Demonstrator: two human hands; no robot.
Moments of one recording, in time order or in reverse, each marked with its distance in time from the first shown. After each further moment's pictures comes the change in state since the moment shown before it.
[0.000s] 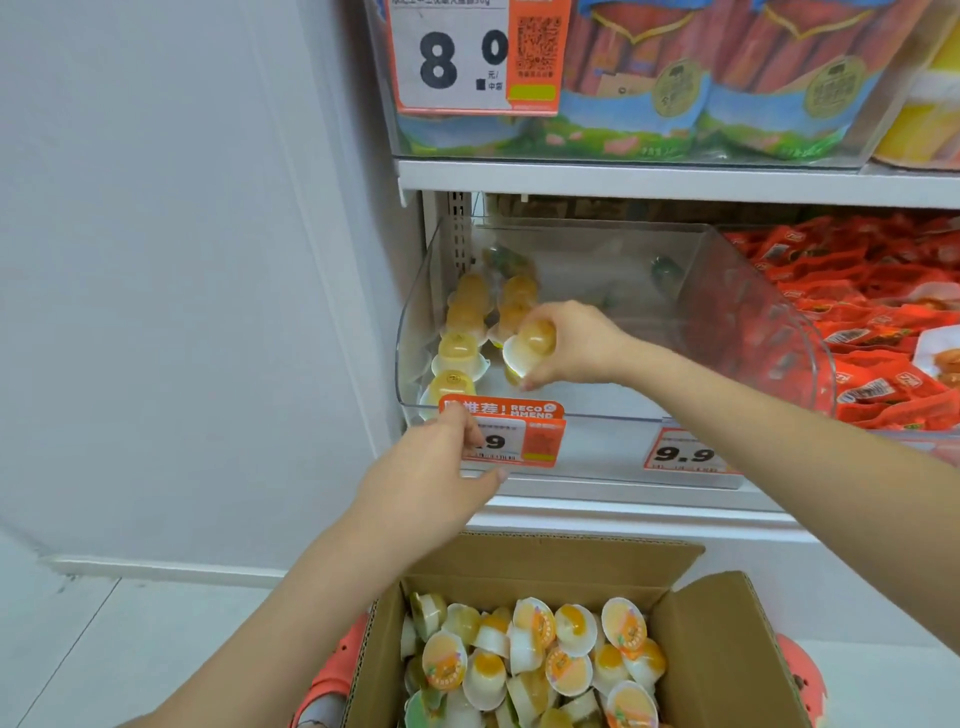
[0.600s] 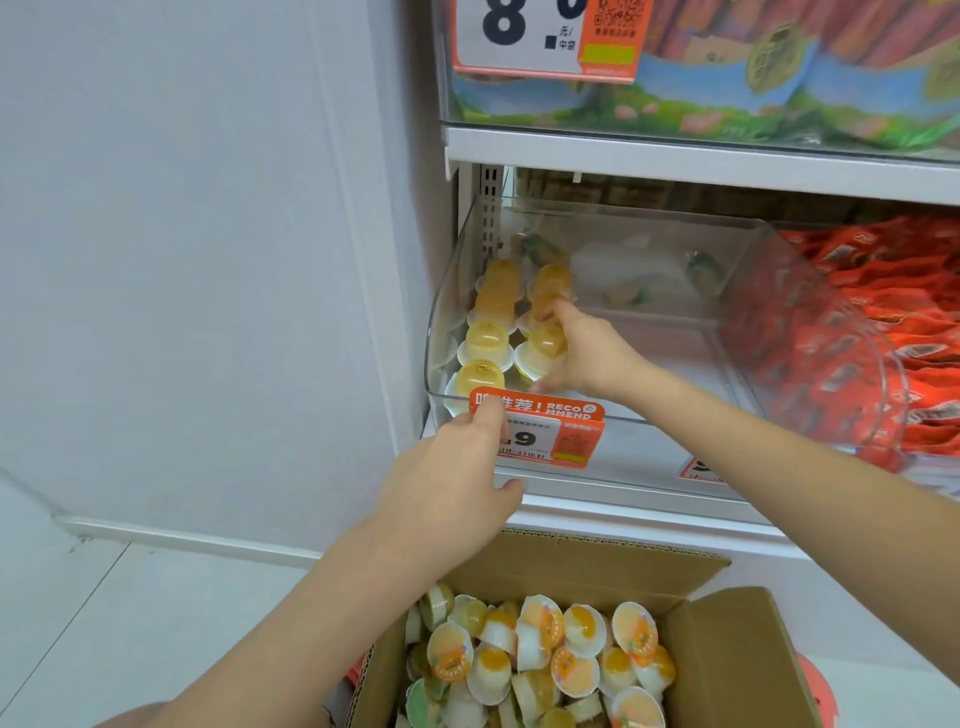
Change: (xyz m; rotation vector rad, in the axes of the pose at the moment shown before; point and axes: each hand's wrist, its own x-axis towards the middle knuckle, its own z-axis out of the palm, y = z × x) left_hand 0.000 -0.005 0.005 0.112 0.045 0.065; right_hand 0.024 0.011 0.043 0.023 0.009 0.031
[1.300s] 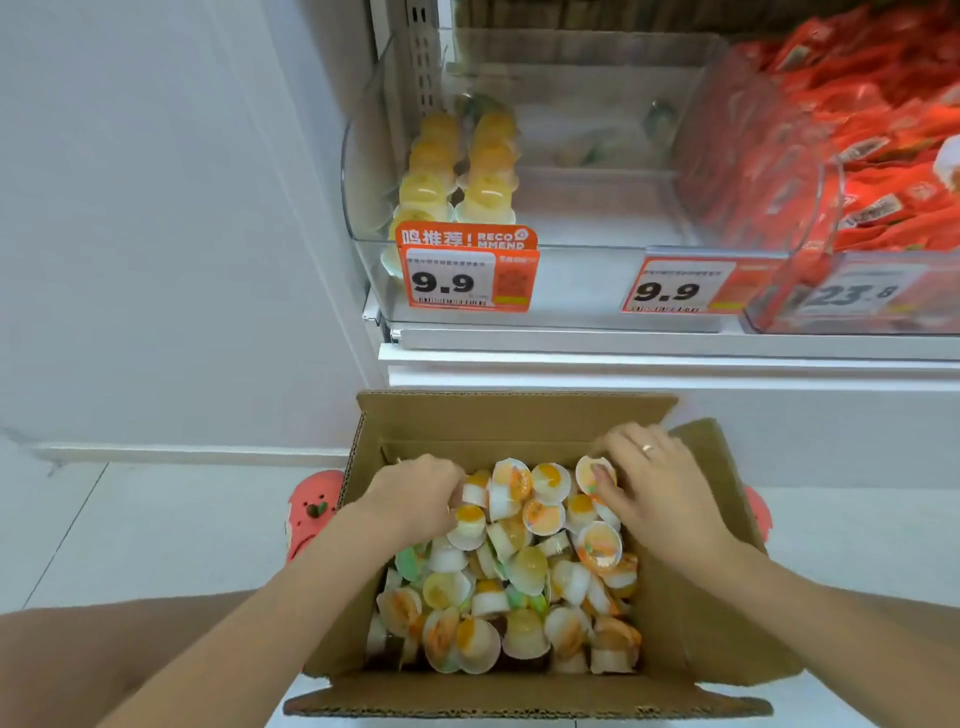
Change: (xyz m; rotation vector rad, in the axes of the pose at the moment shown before) left_hand -0.044 -0.052 0.143 0.226 -0.634 0.009; right_hand -0.249 0.095 0.116 -0.241 0.322 -0.168
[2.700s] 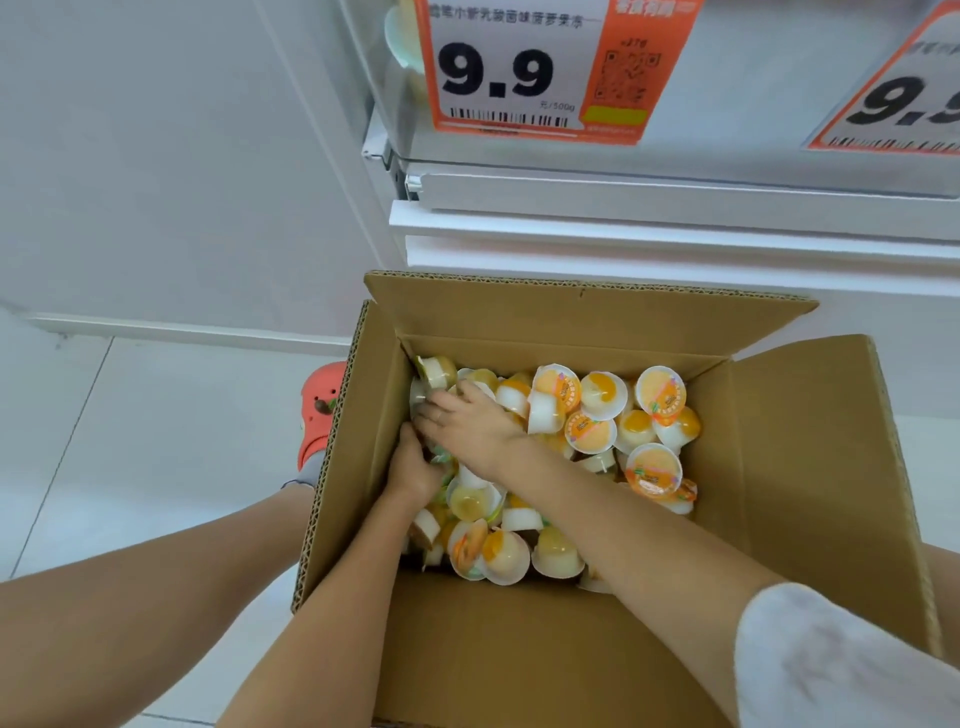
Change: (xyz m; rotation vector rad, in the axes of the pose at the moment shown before) left_hand 0.076 -0.060 0.176 -1.019 0.242 -0.545; right_hand 0.048 -0.118 0.199 -0.286 -0.664 -0.654
